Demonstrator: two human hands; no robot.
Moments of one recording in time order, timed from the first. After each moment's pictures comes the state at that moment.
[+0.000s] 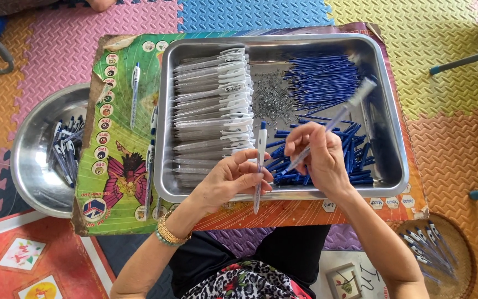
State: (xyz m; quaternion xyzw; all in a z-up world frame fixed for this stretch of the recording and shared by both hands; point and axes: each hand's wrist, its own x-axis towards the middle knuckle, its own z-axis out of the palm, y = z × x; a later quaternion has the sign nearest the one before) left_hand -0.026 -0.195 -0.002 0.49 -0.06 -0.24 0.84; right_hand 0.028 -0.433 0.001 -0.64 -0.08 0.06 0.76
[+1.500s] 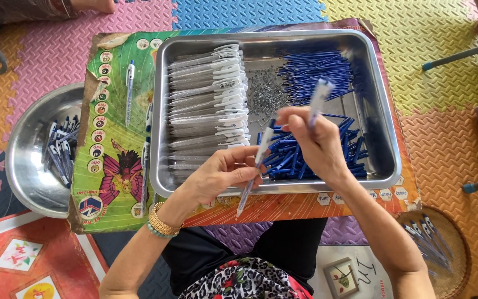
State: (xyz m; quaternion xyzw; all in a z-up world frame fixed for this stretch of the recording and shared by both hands) left_hand -0.020 -0.193 0.006 0.52 -0.06 -0.25 0.81; right_hand 0.043 -0.431 0.038 -0.75 -0.25 -0.07 0.60
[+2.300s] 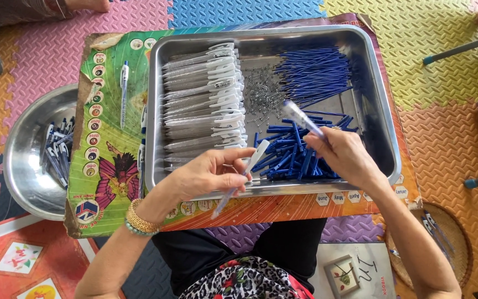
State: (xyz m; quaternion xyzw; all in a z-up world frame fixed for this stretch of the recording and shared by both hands) left_hand 0.001 -0.158 0.008 0.59 -0.11 -0.36 0.72; right_hand 0.039 -0.511 0.016 -0.91 -0.15 0.06 0.39
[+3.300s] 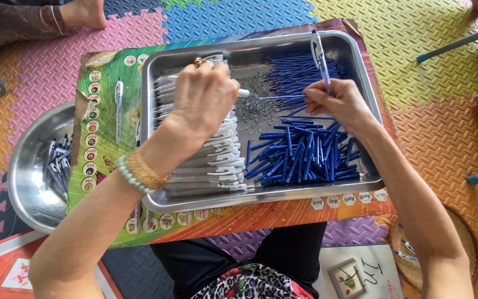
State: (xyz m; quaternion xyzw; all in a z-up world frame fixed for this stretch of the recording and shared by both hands) left_hand 0.125 -0.197 0.070 0.94 -0.26 0.19 -0.13; right_hand 0.152 -0.536 -0.014 -0.71 -0.05 0.10 0.70
